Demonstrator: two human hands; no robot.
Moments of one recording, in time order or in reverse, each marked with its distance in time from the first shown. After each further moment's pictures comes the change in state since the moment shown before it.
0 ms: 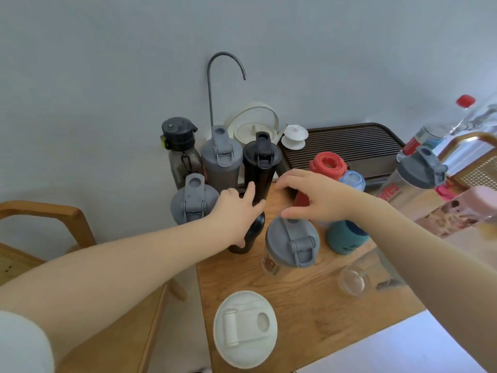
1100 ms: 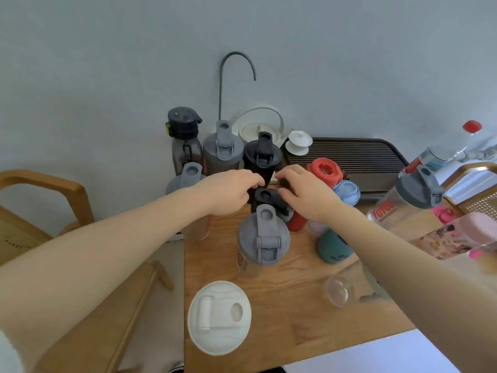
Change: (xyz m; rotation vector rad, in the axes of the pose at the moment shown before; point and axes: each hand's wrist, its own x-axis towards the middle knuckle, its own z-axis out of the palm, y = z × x) left_hand -0.016 -0.024 -0.026 -0.740 0.227 0.024; right_hand 0.013 0.015 0.019 -0.049 0.183 0.085
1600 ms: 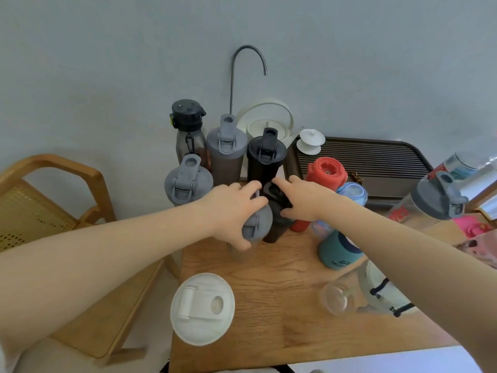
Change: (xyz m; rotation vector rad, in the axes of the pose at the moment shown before) left_hand -0.009 0.032 0.031 0.433 -0.124 -0.020; right_hand 0.015 0.025 0.008 -0.317 -0.346 -0.091
